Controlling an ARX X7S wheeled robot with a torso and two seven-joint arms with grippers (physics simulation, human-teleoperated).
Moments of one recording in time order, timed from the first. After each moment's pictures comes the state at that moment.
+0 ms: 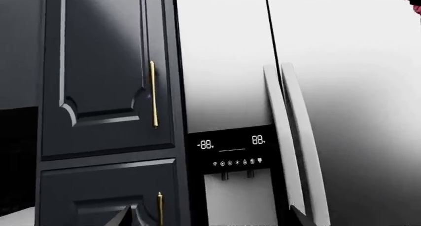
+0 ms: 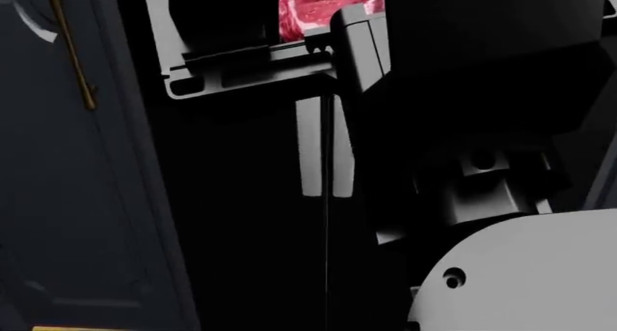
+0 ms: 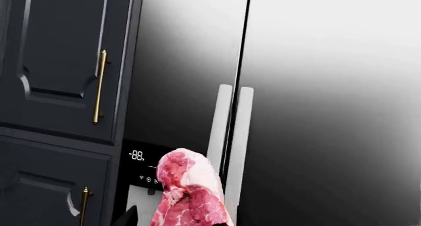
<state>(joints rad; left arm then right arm) -0.22 -1.17 0.95 0.96 -0.24 0.11 -1.26 1.49 0.52 -0.38 -0.64 1.86 1.06 1.41</state>
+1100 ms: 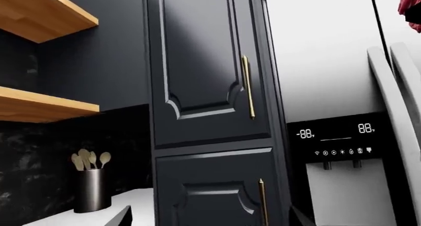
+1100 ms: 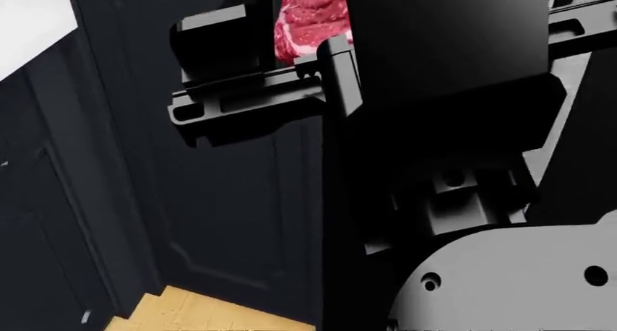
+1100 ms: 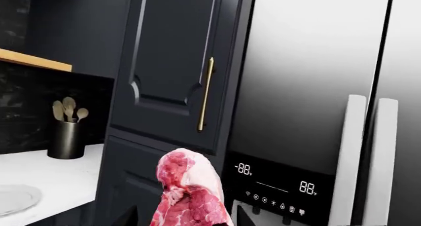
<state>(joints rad) -0.20 -1.17 0.94 0.94 -0.23 0.12 -1.26 1.45 0.53 -0.42 -0.66 1.78 1.05 1.35</state>
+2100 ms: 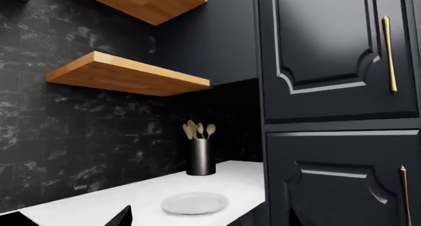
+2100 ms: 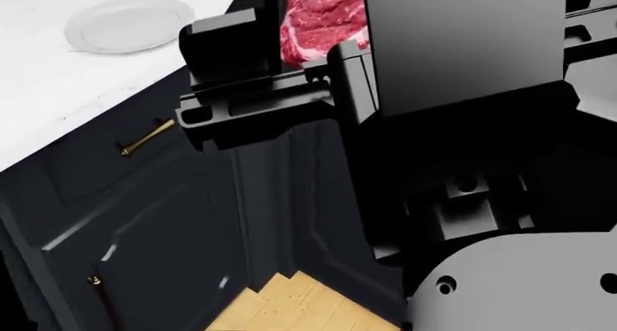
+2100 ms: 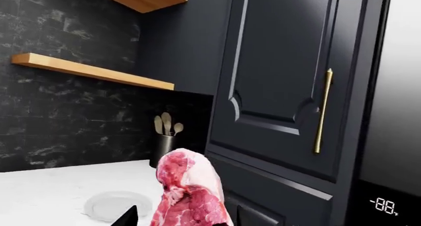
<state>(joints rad) -0.34 -1.10 0.85 0.71 -0.52 0.21 -1.12 1.43 0.56 -0.42 -0.67 1.77 1.02 1.32</state>
